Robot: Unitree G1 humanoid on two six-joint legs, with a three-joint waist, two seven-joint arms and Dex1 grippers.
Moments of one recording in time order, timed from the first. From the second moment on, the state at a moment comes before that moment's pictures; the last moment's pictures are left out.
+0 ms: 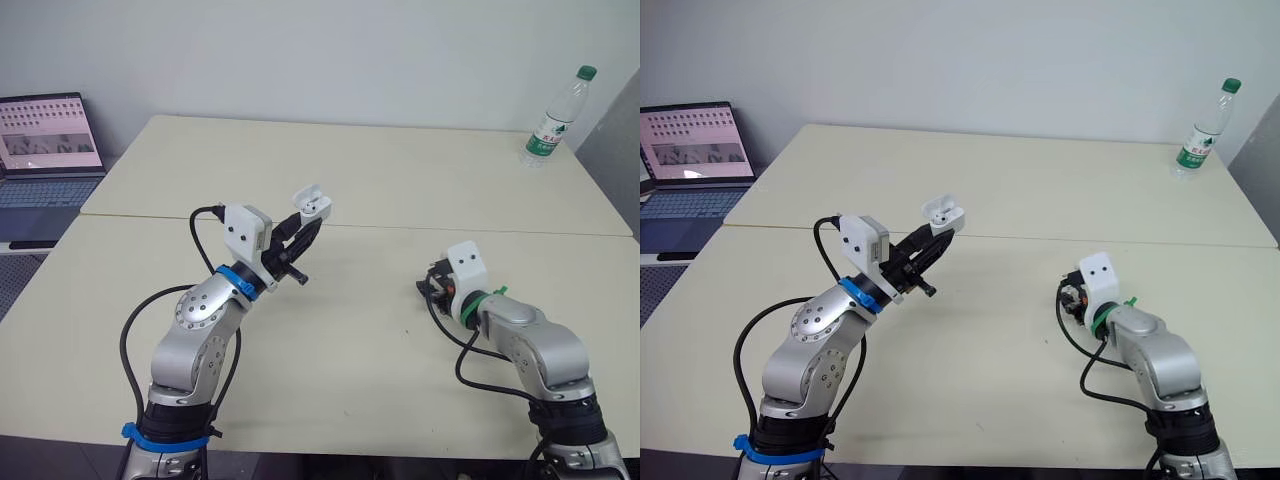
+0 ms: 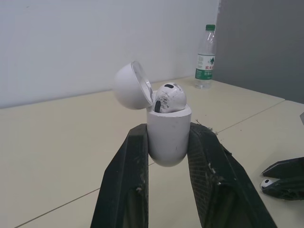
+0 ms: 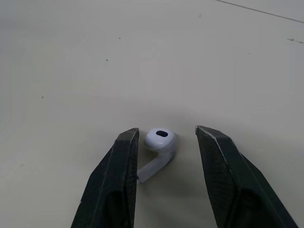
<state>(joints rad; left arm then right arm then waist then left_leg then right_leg) -0.29 0.31 0.03 -0.34 -0.39 0.36 -0.48 -0.29 -0.39 0.02 -0.34 0.25 1.02 0.26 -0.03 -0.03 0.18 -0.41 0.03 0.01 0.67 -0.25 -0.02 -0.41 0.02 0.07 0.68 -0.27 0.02</state>
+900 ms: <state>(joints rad) -0.29 0.28 0.00 -0.34 -0.39 0.34 -0.49 -0.22 -0.90 0.15 -0.25 0.27 0.64 0.89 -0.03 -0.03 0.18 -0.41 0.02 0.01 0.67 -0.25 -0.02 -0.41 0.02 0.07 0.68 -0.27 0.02</state>
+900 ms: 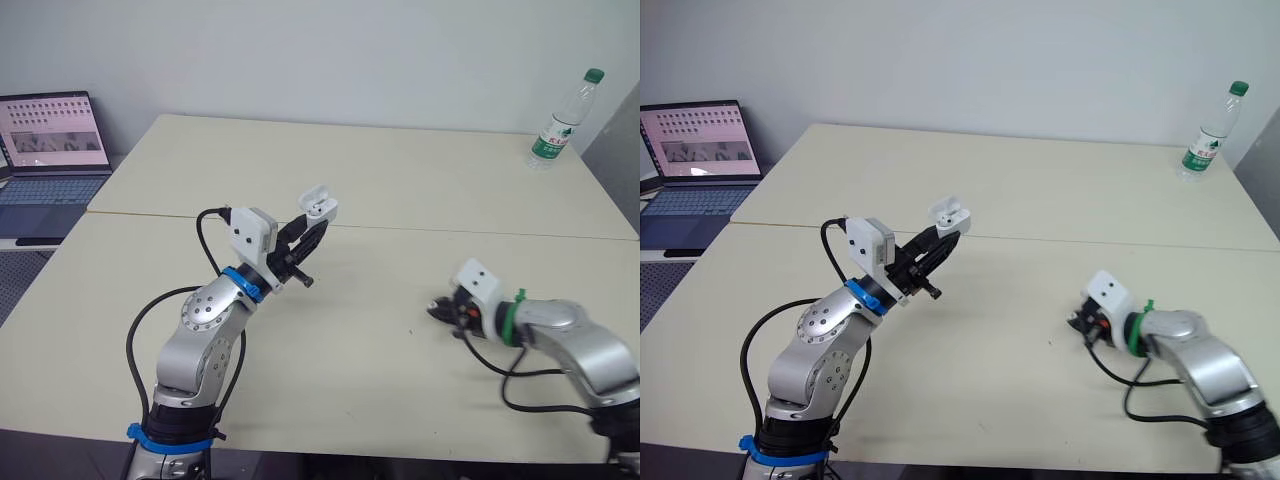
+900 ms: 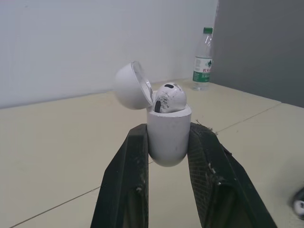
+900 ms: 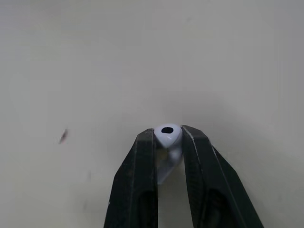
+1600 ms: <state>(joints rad) -0.25 0.23 -0.03 -0.34 -0.36 0.27 -0.47 -0.40 -1.20 0.23 0.67 -0.10 -0.40 1.37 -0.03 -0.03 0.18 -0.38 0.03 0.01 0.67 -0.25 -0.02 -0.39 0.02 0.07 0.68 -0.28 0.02</state>
